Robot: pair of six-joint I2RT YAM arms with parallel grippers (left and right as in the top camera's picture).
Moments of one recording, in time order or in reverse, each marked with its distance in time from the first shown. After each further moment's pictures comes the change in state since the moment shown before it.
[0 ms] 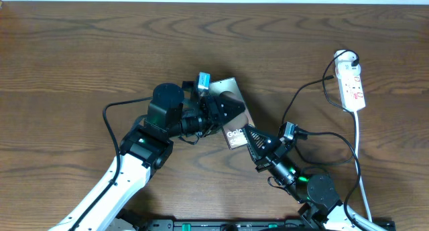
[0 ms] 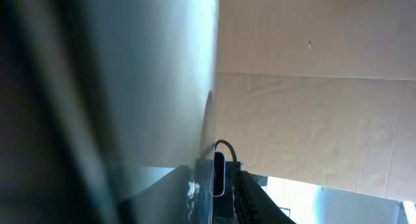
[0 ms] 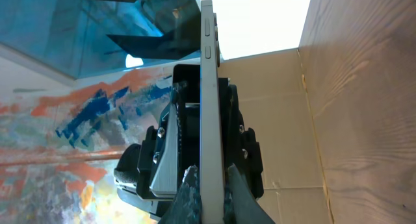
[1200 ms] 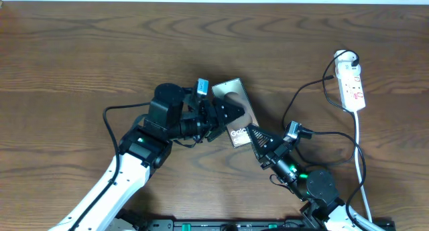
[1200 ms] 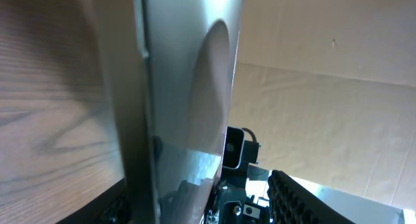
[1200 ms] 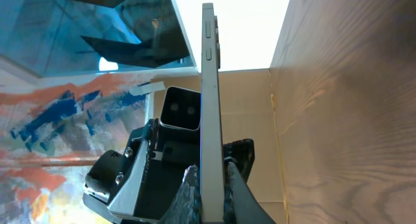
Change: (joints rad) left arm 0.006 0.000 0.003 -0.118 0.030 0.004; right arm -0.074 0.000 -0.020 -0.060 -0.034 -0.117
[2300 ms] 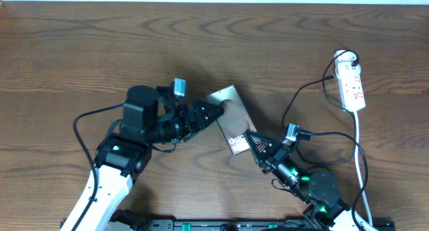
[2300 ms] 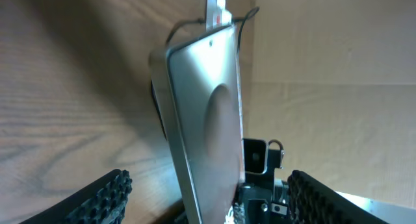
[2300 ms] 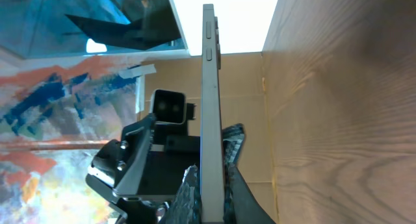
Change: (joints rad) left arm 0.150 -0.127 0.001 -0.229 0.003 0.261; right arm -0.001 -0.117 -0.002 -0.141 -0.074 -0.021
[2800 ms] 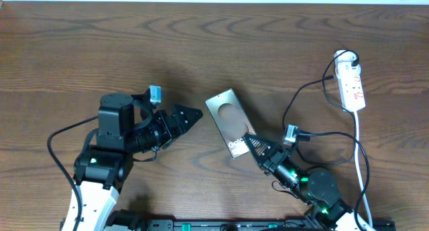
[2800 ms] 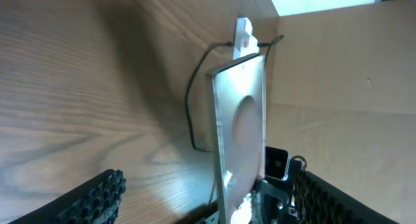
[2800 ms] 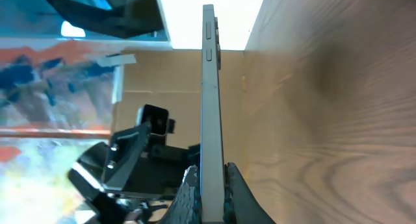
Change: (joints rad) left arm 0.168 -0.124 0.003 -0.243 0.000 0.120; right arm 0.000 -0.055 0.000 -0.097 -0.020 -0.098
